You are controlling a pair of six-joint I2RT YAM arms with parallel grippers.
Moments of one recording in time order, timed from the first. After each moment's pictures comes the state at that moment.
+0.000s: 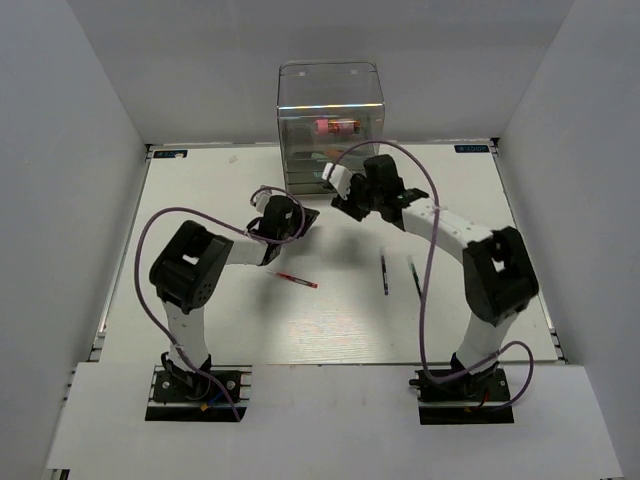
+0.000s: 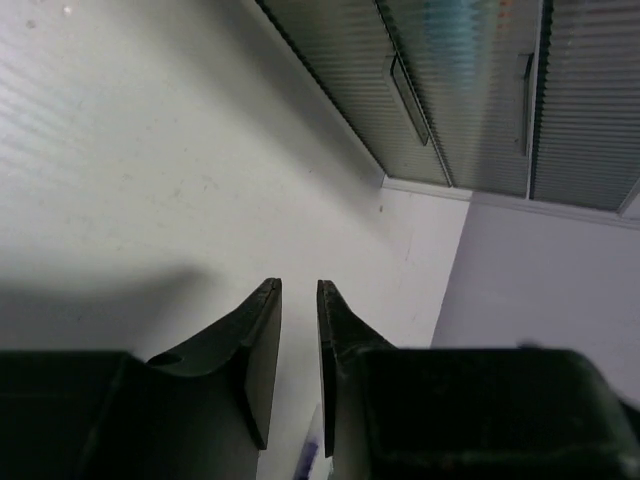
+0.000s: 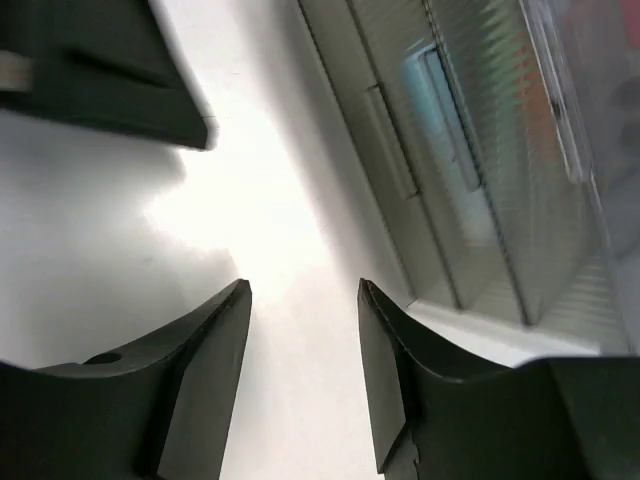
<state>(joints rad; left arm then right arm) -0.52 1.90 0.95 0.46 -0.10 -1.31 0.53 1.84 1.35 -0.14 -0.26 -0.75</state>
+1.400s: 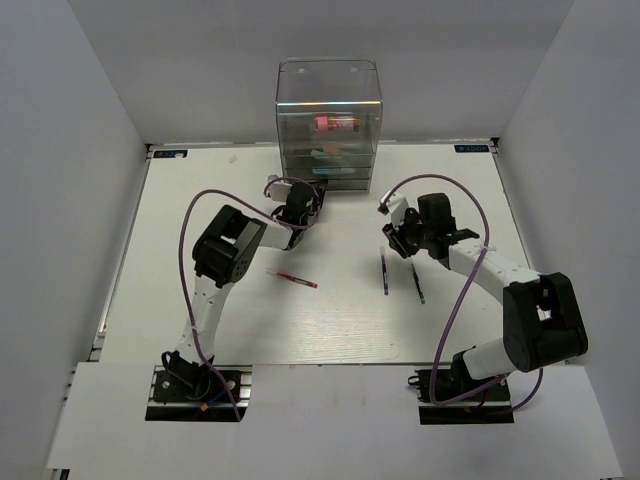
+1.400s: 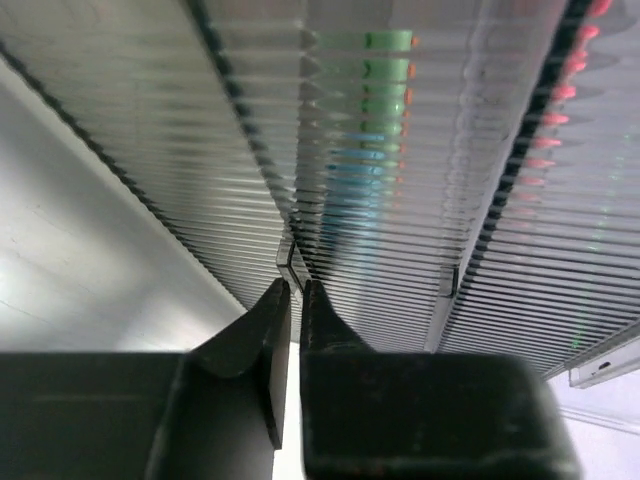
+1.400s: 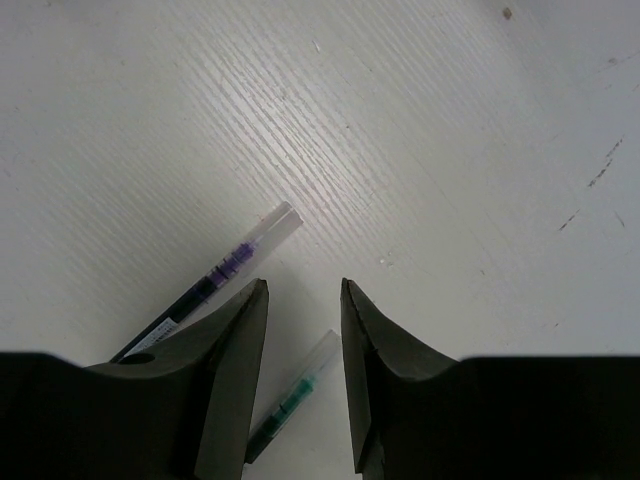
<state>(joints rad) -0.54 2.30 1.33 0.71 -0.36 -1.53 0.32 1.43 0.81 -0.13 -0.30 -0.52</state>
